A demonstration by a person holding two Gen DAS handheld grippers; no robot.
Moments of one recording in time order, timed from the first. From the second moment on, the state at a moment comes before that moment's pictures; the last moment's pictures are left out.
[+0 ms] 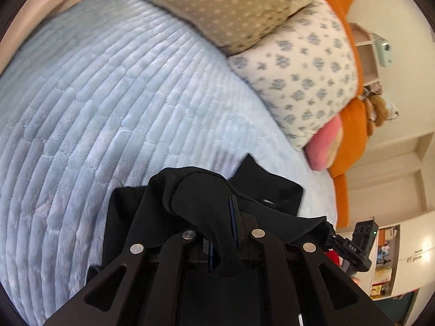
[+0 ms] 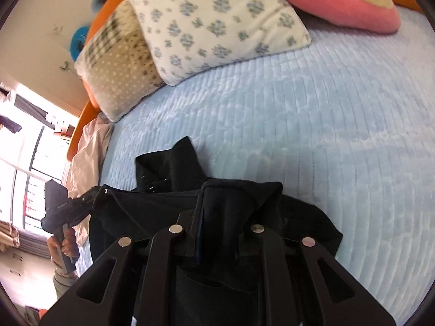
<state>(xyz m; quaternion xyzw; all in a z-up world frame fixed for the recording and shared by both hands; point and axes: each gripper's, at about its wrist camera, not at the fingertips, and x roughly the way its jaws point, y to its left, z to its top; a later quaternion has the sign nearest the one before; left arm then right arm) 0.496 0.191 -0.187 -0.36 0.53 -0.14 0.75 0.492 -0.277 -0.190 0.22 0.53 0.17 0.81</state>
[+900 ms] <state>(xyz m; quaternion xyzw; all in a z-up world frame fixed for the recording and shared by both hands) 0.457 0.195 -0.147 -0.33 0.48 -0.13 0.80 0.463 -0.305 -0.130 0.18 0.50 0.19 0.82</state>
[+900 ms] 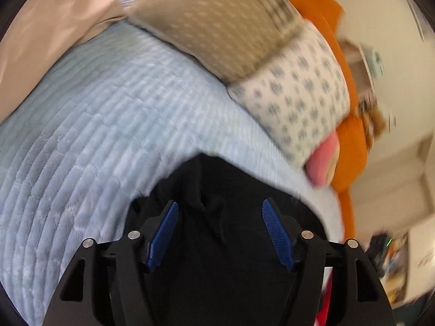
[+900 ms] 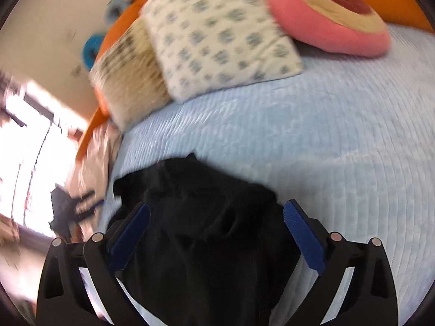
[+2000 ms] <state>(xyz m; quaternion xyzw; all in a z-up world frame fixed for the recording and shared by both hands) 0.482 0.050 -0.182 -0.16 0.50 -0.20 0.83 0.566 -0.213 -0.202 0.15 0.50 0.17 0.84</state>
